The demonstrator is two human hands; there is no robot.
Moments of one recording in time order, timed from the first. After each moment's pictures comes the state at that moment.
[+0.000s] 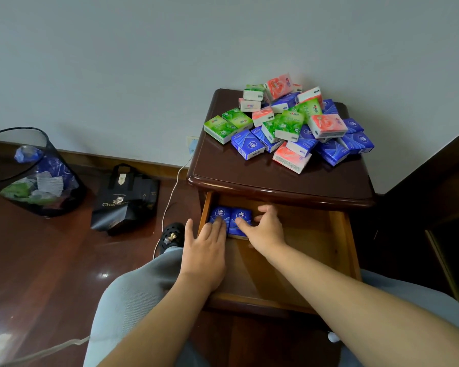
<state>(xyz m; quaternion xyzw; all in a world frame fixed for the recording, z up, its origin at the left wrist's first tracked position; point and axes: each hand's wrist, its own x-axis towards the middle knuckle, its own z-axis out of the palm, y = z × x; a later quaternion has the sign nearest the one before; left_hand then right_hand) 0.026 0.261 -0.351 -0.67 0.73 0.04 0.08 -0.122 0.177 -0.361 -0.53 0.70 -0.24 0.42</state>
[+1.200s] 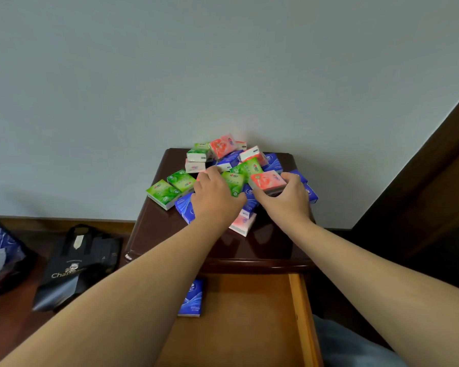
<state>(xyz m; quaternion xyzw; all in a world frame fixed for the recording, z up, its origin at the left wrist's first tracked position) -0.091 0.033 -0.210 -0.74 0.59 0.15 -0.28 -0.249 0.016 -0.231 -0.56 0.70 -0.39 0.21</state>
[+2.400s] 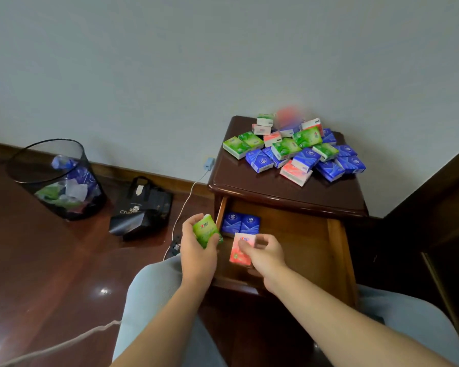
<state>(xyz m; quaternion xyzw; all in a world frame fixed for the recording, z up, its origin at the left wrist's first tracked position) 0.039 0.312 -0.318 -0.68 0.32 0.32 -0.58 -0.107 0.266 -0.313 -0.37 0.68 -0.29 0.56</state>
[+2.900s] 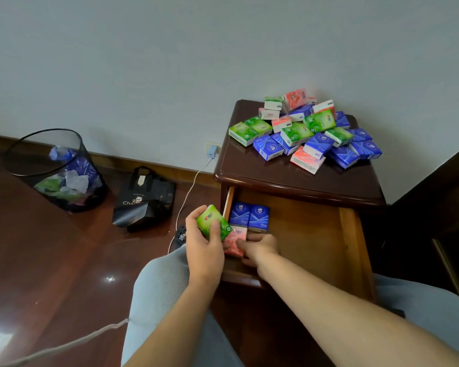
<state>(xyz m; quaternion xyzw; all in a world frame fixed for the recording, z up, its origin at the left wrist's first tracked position) 0.042 0.314 -0.322 -0.65 0.31 0.32 -0.61 -0.069 0.248 -0.359 -0.32 0.72 -0.25 0.56</state>
